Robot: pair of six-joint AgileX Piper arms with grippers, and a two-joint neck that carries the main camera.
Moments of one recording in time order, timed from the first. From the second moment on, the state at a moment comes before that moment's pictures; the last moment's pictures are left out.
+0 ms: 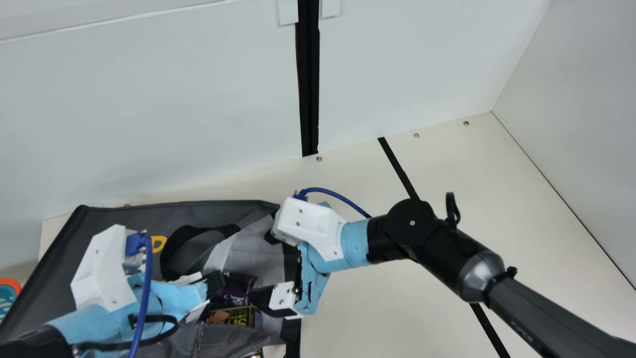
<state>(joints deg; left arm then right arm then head) -29.3 80.0 -66.6 -31.9 42.3 -7.5 11.9 87.6 -60.5 62.3 47.0 -84.3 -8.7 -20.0</state>
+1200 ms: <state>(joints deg) -29.3 80.0 -66.6 -31.9 42.3 -7.5 -8.3 70.2 -52.5 55.9 51.9 -78.8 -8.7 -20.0</state>
